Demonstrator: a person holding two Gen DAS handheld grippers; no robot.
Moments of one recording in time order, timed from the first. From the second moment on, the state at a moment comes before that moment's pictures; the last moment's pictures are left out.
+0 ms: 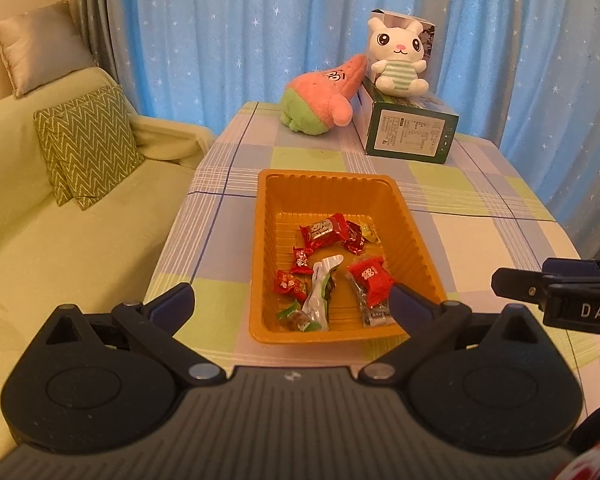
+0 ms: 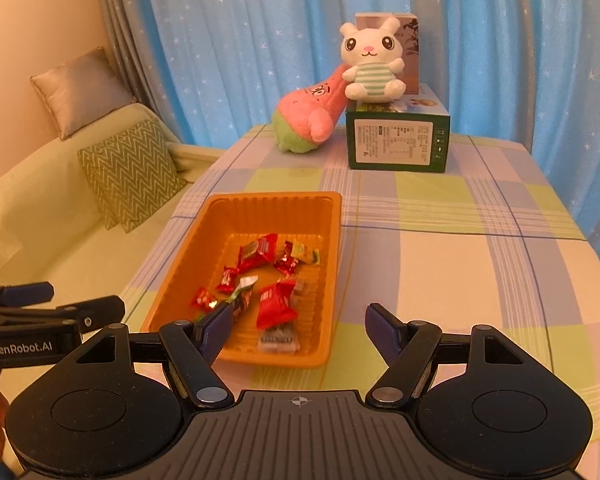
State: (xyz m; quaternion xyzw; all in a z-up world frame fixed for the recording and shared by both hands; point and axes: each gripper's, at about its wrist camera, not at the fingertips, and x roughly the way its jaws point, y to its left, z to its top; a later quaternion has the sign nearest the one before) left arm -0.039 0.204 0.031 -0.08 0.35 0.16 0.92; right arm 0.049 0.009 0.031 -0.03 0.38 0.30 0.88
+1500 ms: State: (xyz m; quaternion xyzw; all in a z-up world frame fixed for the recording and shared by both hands) left arm -0.094 0.150 0.050 -0.06 0.35 0.18 0.92; right arm -0.014 -0.040 0.050 -0.01 0.38 0.28 0.88
